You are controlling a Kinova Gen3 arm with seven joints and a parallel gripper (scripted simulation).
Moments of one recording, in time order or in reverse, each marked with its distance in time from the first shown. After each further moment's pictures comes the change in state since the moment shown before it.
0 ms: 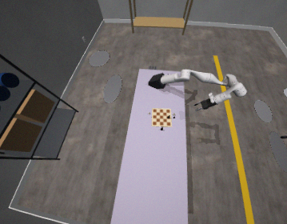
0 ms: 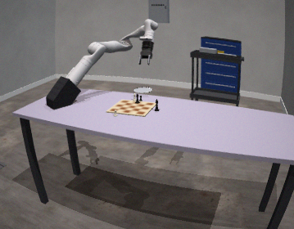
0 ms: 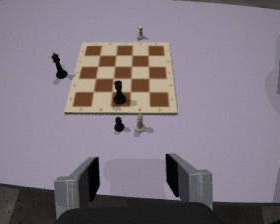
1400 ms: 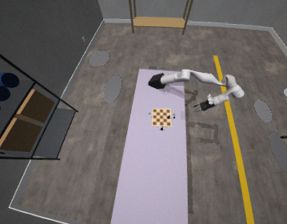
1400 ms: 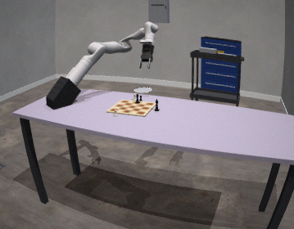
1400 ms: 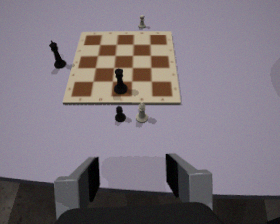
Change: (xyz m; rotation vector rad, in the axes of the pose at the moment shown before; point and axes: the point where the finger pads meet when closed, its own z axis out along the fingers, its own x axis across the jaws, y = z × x) arm -0.002 0.015 0.019 -0.013 -0.004 0.004
